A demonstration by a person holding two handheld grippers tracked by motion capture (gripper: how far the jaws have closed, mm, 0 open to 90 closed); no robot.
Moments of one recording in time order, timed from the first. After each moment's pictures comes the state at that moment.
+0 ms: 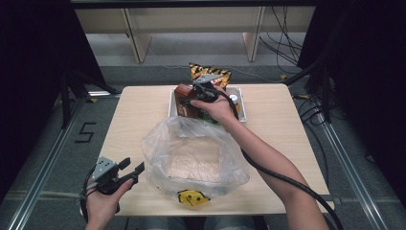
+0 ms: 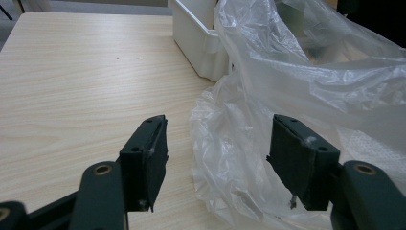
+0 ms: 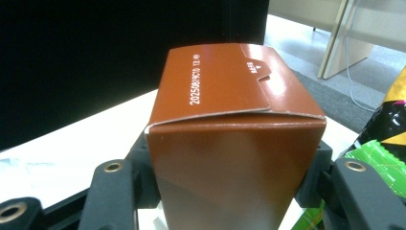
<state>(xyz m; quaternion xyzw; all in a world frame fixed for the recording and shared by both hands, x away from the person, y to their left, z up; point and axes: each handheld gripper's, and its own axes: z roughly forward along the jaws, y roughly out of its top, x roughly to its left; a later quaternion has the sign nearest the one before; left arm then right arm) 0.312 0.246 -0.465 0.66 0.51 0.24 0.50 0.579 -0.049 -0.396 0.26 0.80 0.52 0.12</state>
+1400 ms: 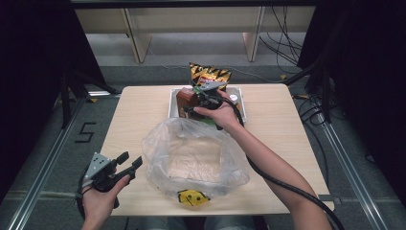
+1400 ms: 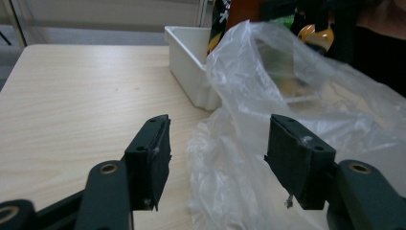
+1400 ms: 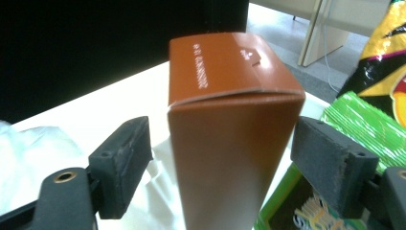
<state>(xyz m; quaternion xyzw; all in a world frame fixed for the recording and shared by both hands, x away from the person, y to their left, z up) 0.315 0.249 -0.447 0.64 0.49 0.26 0.54 0.557 -0.063 -0.406 0.29 0.80 0.50 0.15</state>
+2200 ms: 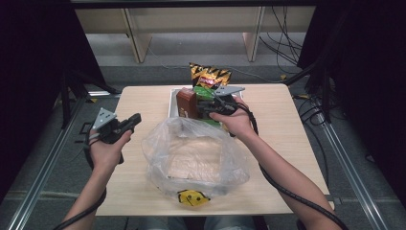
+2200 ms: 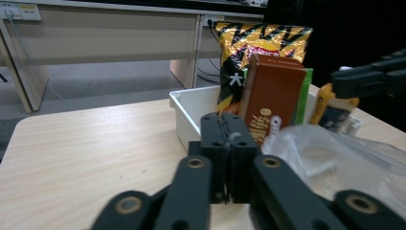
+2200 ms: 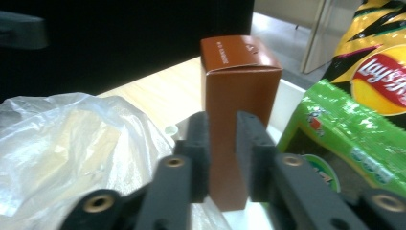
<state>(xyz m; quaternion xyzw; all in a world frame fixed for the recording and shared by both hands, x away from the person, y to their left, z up) 0.429 0.240 -0.393 0.64 0.46 0.28 0.54 0.516 -0.103 -0.387 0.27 0.80 0.51 0.14</state>
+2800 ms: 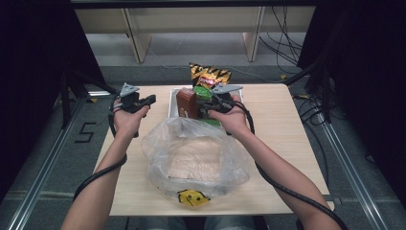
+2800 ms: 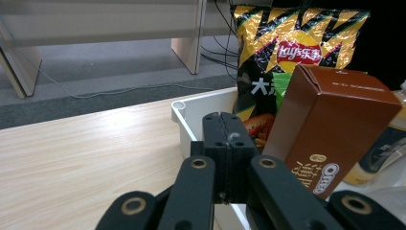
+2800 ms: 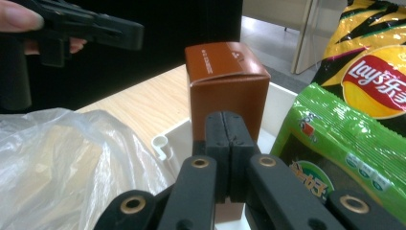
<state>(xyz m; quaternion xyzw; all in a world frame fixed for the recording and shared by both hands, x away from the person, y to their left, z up) 0.519 0.210 -0.393 0.67 0.48 0.25 0.50 0.527 -0.094 -0.390 0.29 0.79 0.52 0.15</state>
